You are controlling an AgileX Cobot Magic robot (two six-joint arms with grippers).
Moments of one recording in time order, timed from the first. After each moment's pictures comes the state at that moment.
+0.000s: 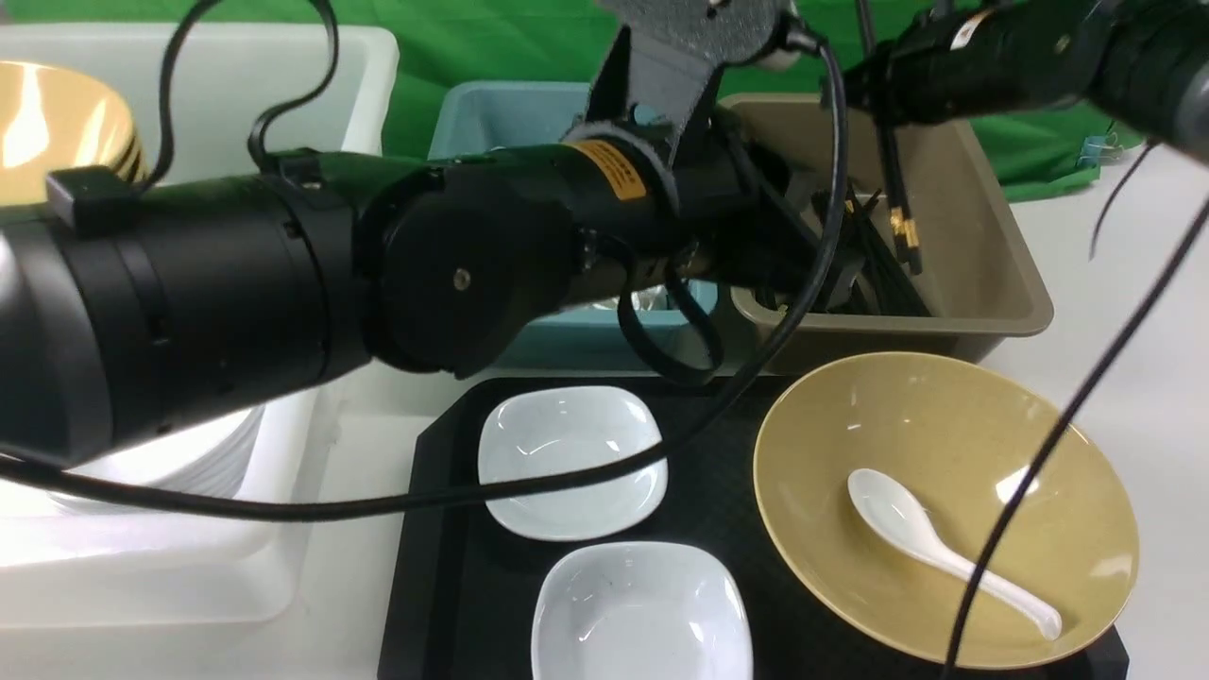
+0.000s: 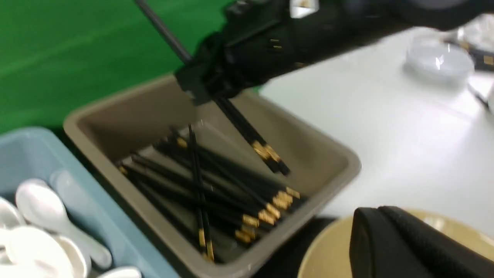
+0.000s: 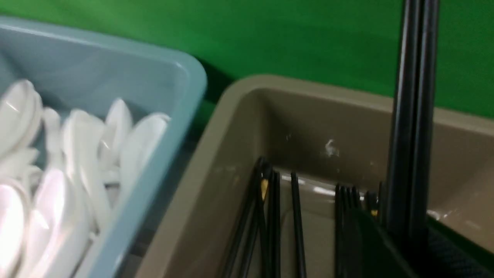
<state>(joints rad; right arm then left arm) 0.24 2.11 -1.80 0.17 0.32 -0.10 -0.77 1.56 -1.21 -0.28 0.03 0.28</state>
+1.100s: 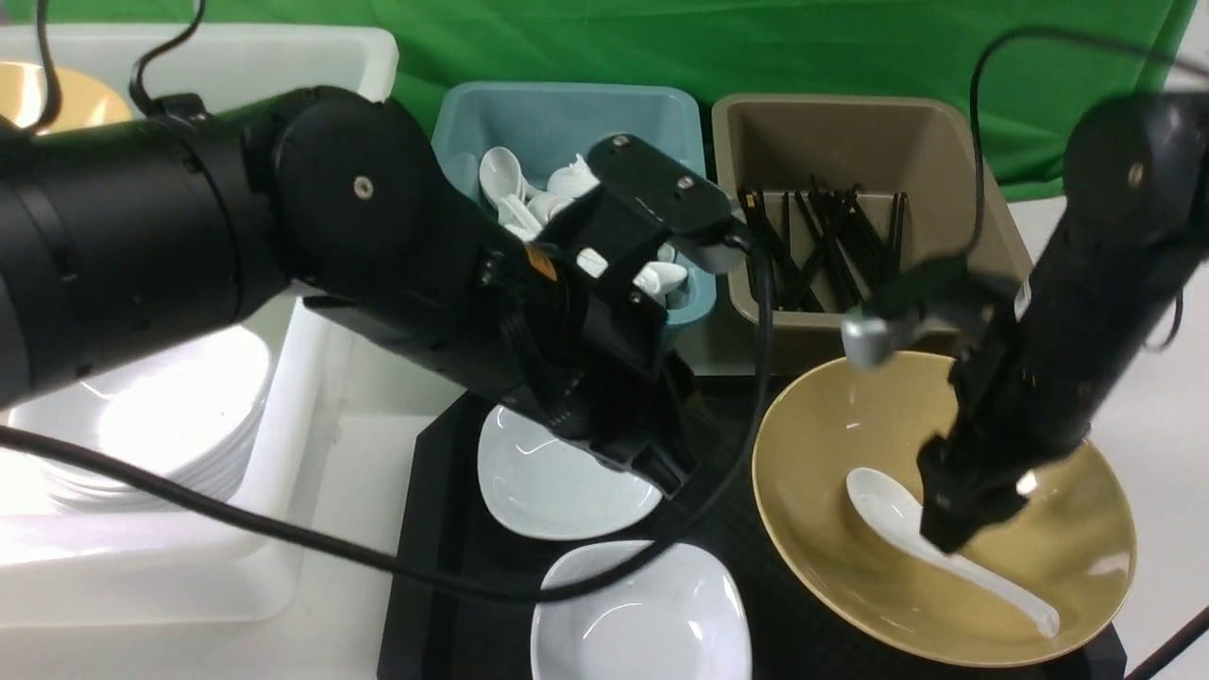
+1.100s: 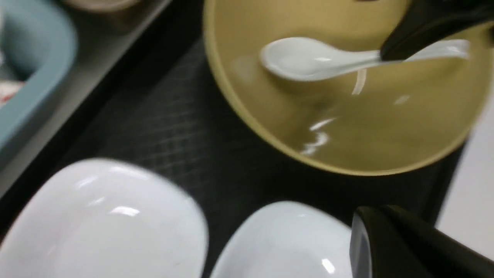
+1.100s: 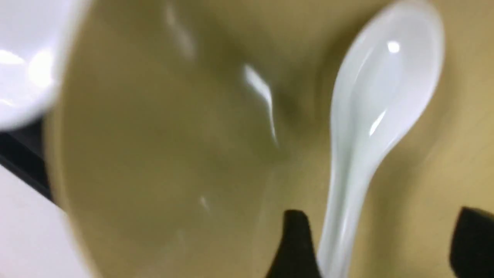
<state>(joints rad) 0.34 1.72 -1.21 0.12 1.11 -0.41 -0.66 1.53 -1.21 -0.53 0.71 0.66</state>
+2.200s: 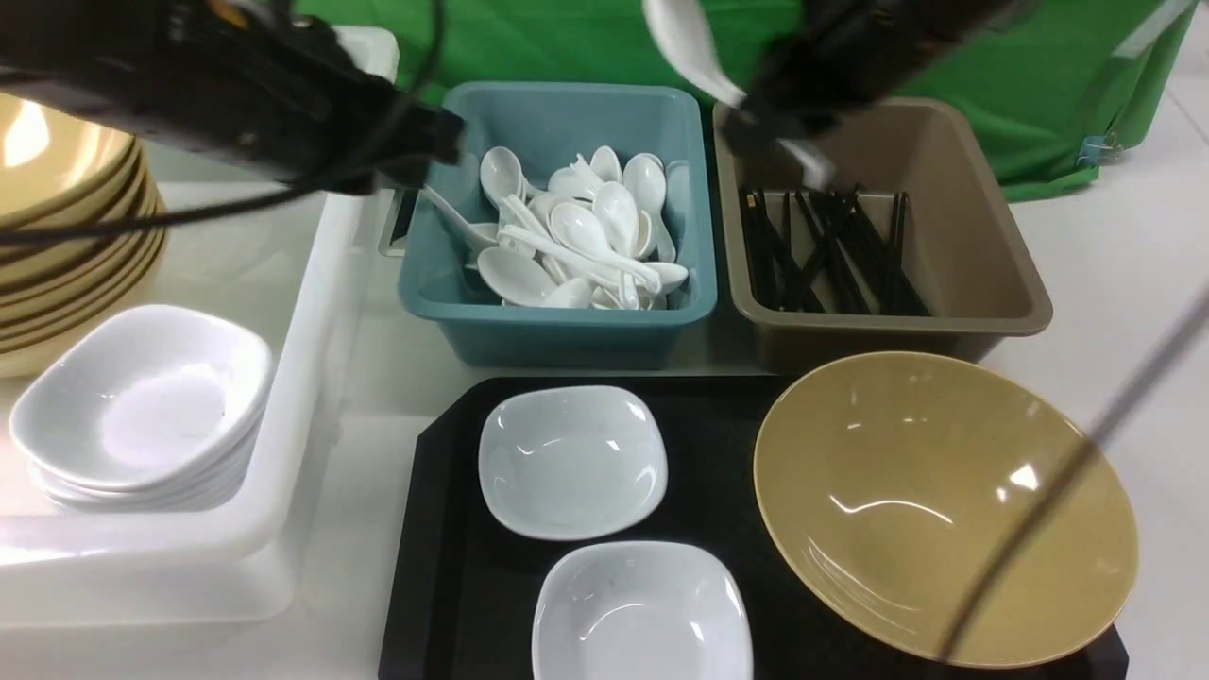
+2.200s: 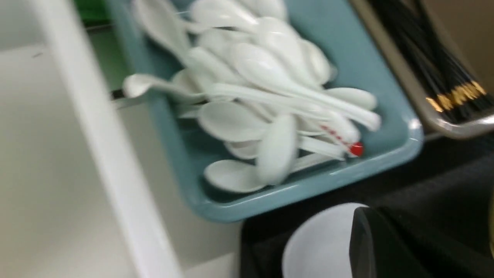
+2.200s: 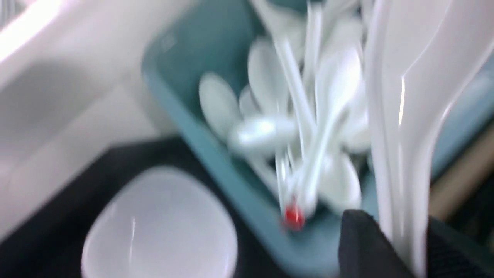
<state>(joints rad) 0.42 2.05 -2.15 0.39 1.07 -0.45 -0.24 1.47 -1.34 -0.25 0.68 0.13</state>
